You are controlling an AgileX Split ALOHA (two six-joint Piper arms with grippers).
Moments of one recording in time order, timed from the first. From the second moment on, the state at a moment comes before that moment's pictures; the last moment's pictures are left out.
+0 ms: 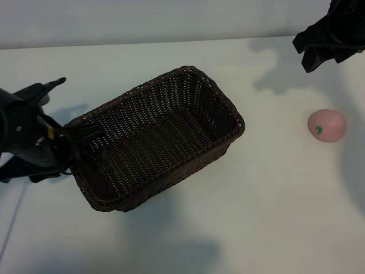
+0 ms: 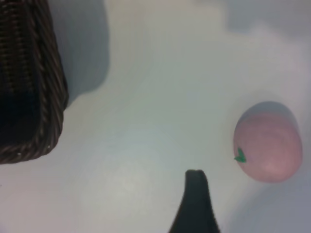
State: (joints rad) left arm -0.38 1.50 -0.76 0.16 0.57 -0.97; right arm 0.14 1.76 -1.58 0.13 1.19 -0.19
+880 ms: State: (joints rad) left arm -0.38 1.66 -0.76 0.10 0.44 -1.00; right arm 0.14 1.76 -1.58 0.15 1.19 -0.19
